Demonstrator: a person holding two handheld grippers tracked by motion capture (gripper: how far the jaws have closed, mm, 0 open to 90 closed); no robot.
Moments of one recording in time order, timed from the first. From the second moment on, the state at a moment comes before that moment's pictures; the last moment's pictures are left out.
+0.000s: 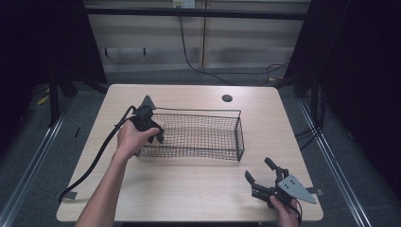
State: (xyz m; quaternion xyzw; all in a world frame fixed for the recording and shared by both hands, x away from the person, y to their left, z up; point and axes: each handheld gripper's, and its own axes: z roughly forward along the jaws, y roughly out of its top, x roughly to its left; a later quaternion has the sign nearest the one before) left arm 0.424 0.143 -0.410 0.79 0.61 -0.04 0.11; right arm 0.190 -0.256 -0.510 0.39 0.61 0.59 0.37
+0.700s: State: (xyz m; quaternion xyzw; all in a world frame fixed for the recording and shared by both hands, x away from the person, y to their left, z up) left arm 0.423 0.147 -0.426 0.78 0.62 -0.04 0.09; right arm 0.190 -0.256 -0.510 0.39 0.61 0.59 0.36
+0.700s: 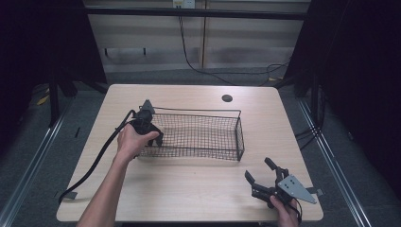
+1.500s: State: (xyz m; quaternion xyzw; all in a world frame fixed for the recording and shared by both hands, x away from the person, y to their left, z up) left arm 0.424 0.140 -0.436 0.78 0.63 -0.04 0.07; right arm 0.190 -0.256 -0.510 0.39 0.61 0.59 0.36
